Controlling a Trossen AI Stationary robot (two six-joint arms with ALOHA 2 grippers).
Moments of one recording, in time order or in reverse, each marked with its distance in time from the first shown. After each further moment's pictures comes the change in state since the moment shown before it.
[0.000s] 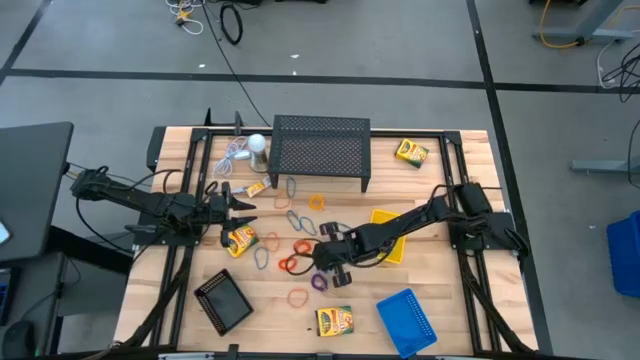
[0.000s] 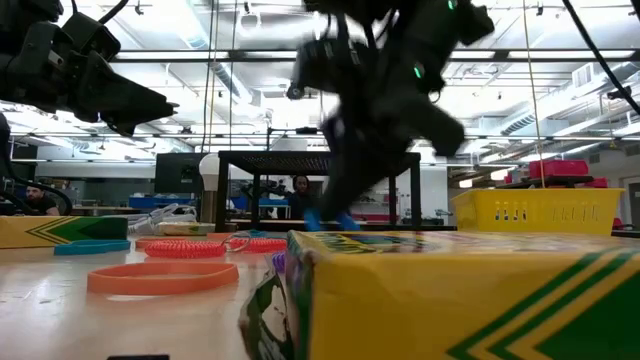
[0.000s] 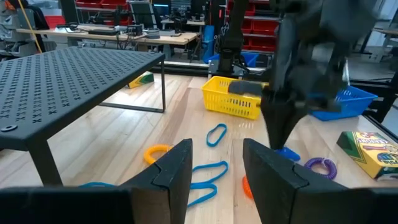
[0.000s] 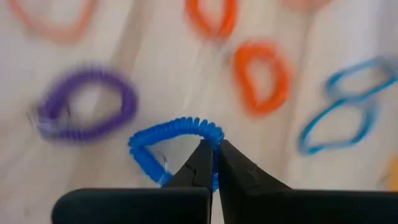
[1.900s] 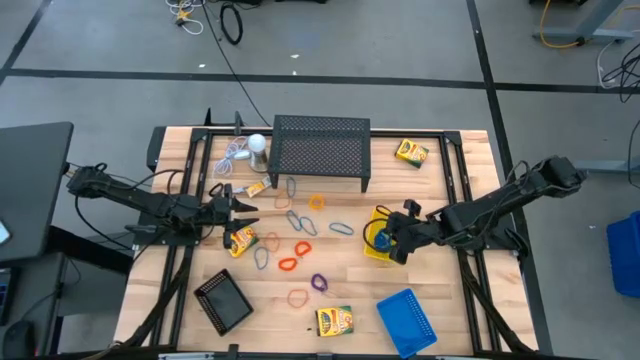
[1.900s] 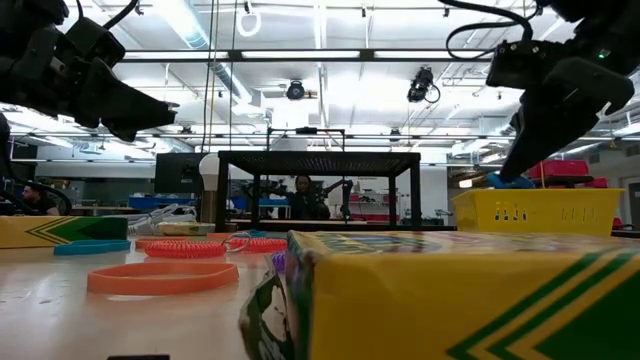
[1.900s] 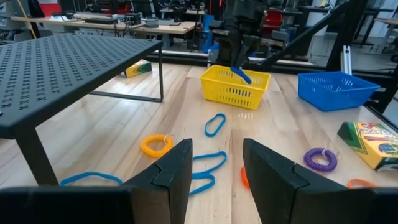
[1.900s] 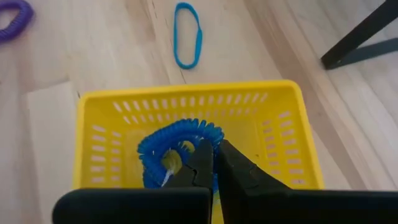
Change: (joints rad) left arm 0.000 0.091 0.000 0.047 0.003 -0.023; right arm 0.075 -0.828 -0.749 -0.089 0.231 0.671
